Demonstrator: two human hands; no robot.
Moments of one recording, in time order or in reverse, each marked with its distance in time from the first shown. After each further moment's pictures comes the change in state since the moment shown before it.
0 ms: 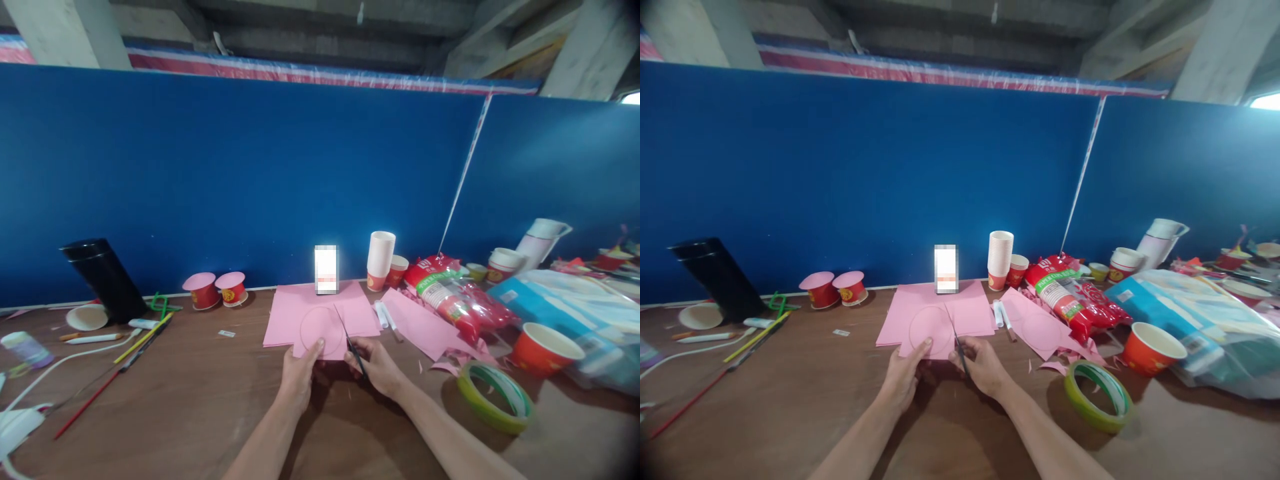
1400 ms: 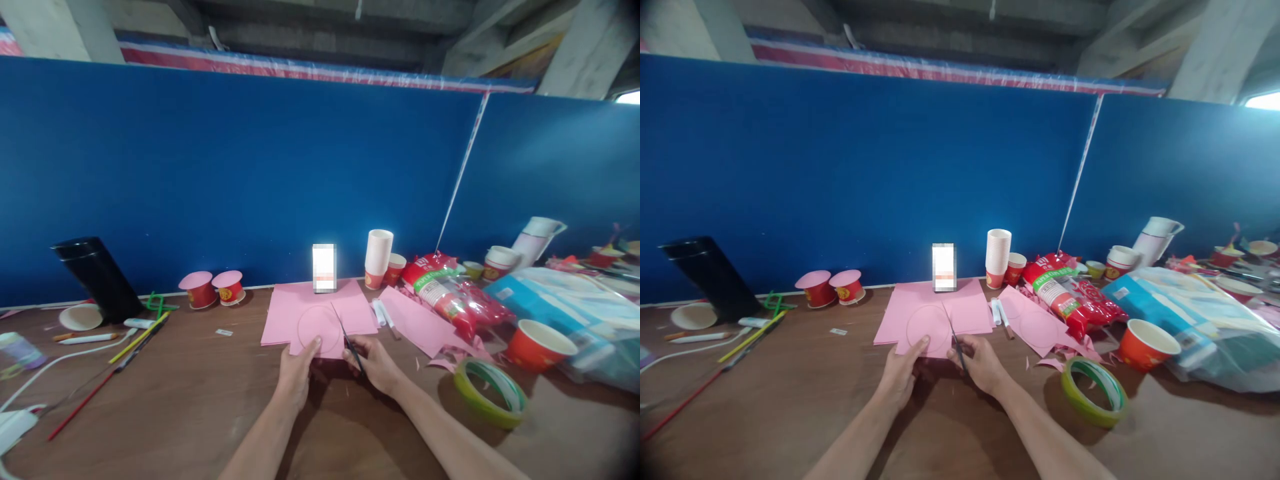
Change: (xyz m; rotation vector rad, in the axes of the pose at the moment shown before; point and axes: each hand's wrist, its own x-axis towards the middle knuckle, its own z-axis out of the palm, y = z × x) left_hand 0.000 0.001 0.000 0.001 -0.006 -0.001; right_hand -0.001 -0.004 0.000 -0.043 0.022 -0.014
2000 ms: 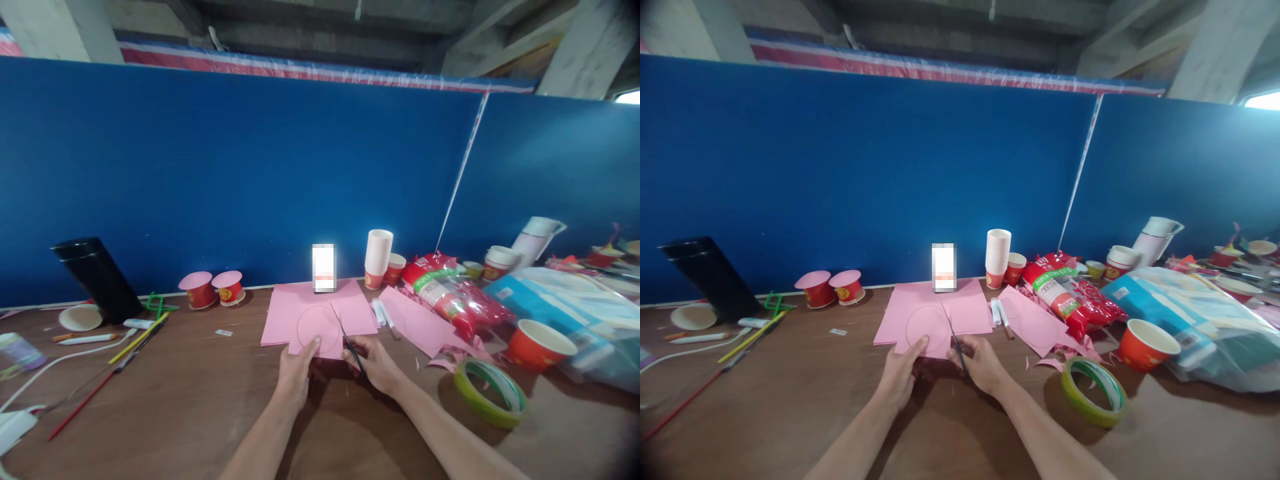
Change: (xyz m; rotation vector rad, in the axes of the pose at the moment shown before) left_hand -0.001 0.002 0.002 -0.028 0.023 -0.010; right_hand 0.000 -0.001 0.000 -0.002 0.000 0.009
